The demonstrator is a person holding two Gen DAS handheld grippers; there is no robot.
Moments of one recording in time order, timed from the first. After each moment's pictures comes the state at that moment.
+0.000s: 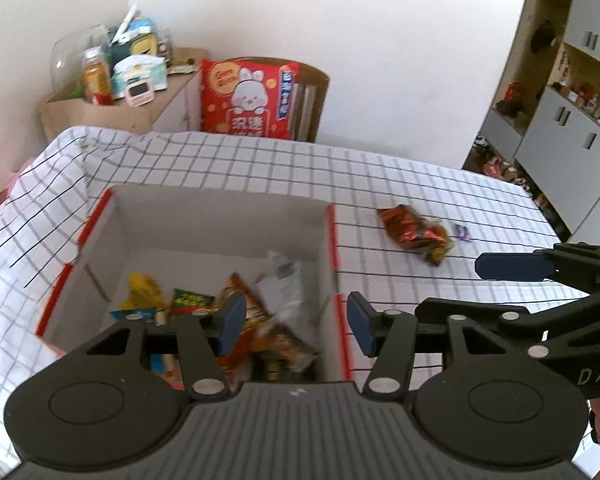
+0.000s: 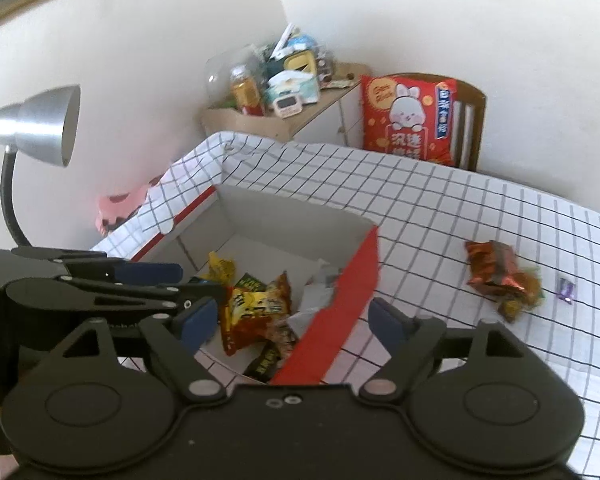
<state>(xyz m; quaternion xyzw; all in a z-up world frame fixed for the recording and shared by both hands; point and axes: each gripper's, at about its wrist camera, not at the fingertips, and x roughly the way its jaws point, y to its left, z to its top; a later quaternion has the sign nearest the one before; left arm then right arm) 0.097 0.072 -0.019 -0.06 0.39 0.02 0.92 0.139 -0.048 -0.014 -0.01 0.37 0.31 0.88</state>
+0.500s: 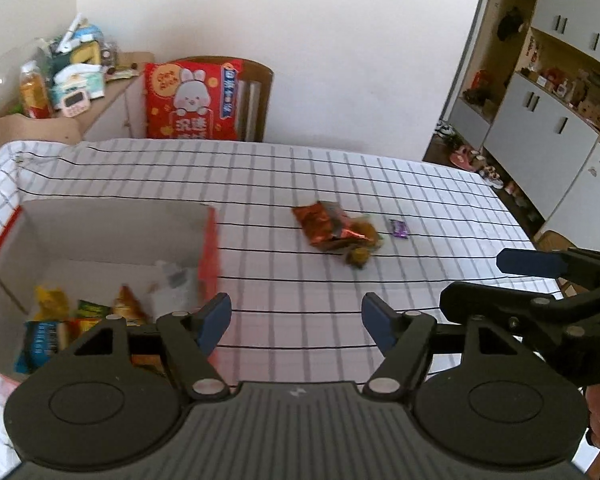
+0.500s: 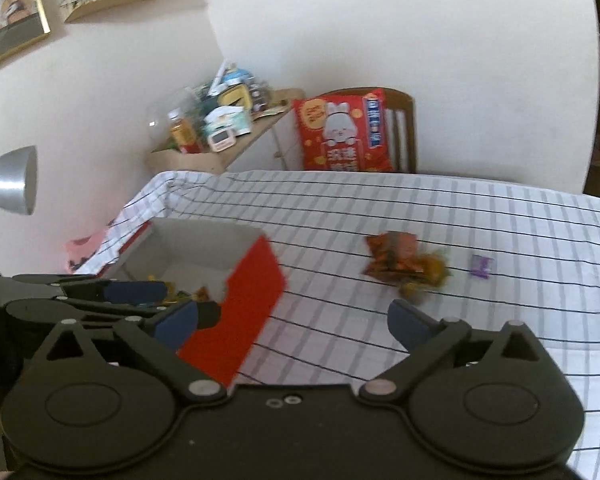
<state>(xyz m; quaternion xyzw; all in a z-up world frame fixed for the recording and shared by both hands) 0.133 -0.026 -0.034 -0.06 0.40 -0.02 0.92 0.147 -0.167 -0.022 0.04 0.34 0.25 0.90</state>
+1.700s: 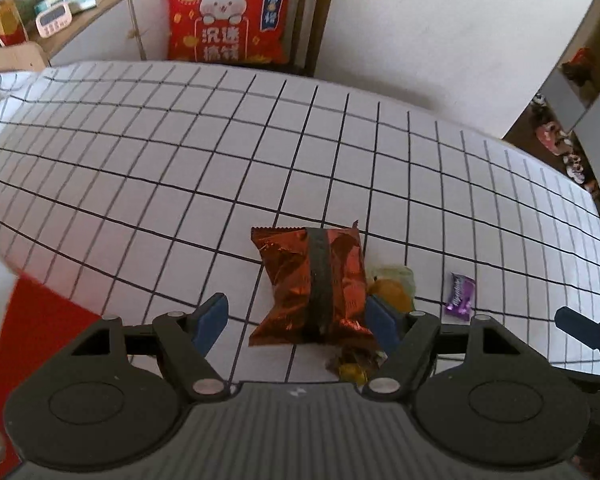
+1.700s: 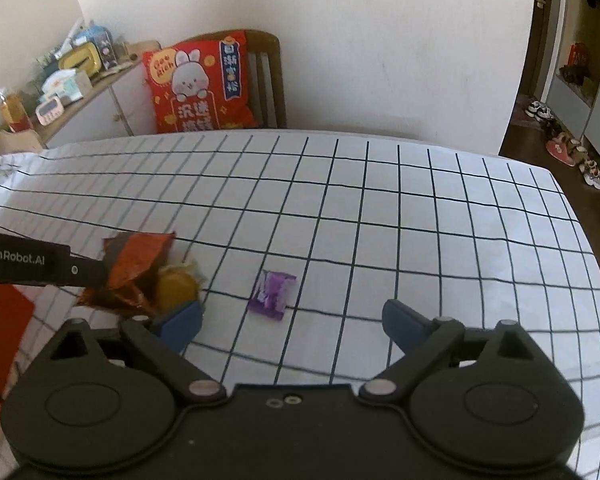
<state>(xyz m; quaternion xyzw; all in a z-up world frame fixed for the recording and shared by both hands) 0.369 -0.084 -0.136 -0.11 0.52 0.10 0.84 0.346 -0.257 -0.137 -0.01 0.42 0.12 0.90</state>
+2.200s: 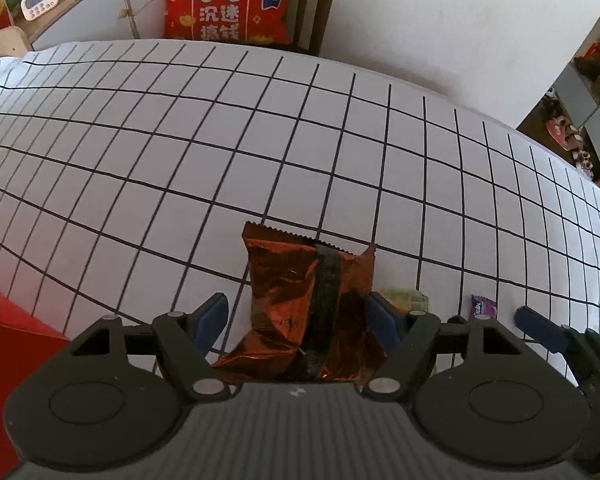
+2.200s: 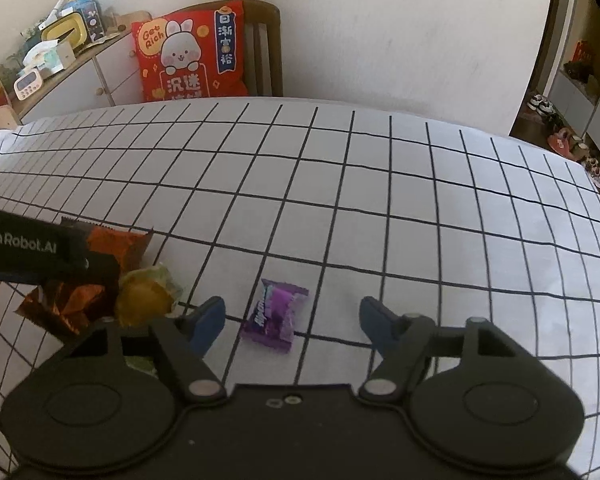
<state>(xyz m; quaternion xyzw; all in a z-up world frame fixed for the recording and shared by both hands) 0.404 -0.085 -0.166 -0.12 0.54 0.11 0.83 0.384 -0.234 -0.175 -0.03 0.44 0.12 0.89</state>
